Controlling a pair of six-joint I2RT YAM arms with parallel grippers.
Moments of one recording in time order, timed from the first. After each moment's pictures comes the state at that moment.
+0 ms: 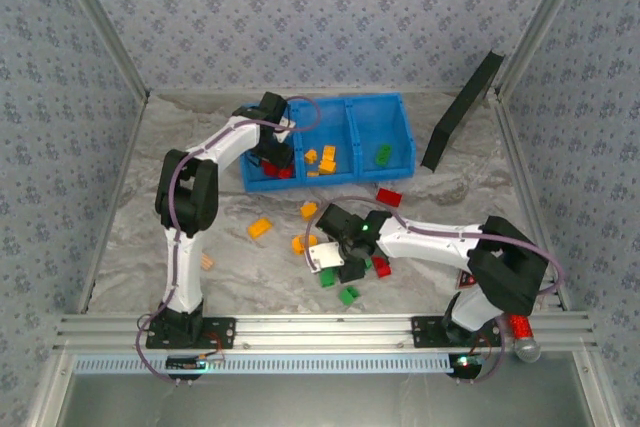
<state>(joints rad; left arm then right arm) -0.41 2.15 1.75 -0.85 -0.05 0.06 1.01 1.54 0.89 -0.61 0.01 -0.86</state>
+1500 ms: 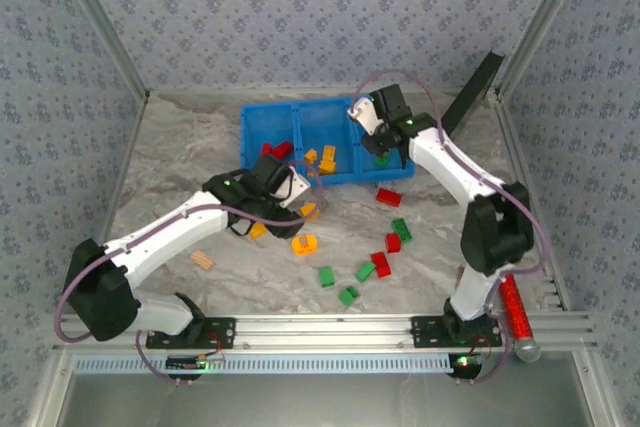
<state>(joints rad) -0.79 1.35 1.06 -0.81 0.00 0.05 0.41 1.79 1.53 -0.64 0.13 -0.43</state>
